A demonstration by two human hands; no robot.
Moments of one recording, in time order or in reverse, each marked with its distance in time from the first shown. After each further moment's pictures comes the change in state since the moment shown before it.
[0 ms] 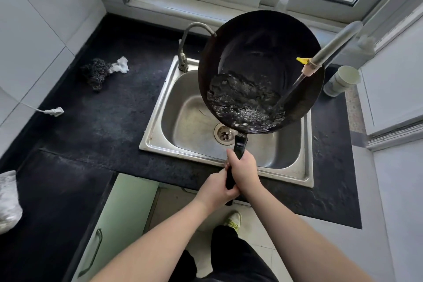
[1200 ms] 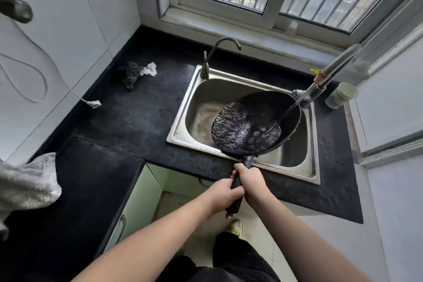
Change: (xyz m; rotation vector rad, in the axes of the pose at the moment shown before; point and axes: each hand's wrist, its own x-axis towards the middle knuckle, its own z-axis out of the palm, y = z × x) left_hand -0.077 0.006 -0.048 -0.389 -0.269 -0.145; right_hand -0.083 -0.032 0.033 0.183 0.036 0.379
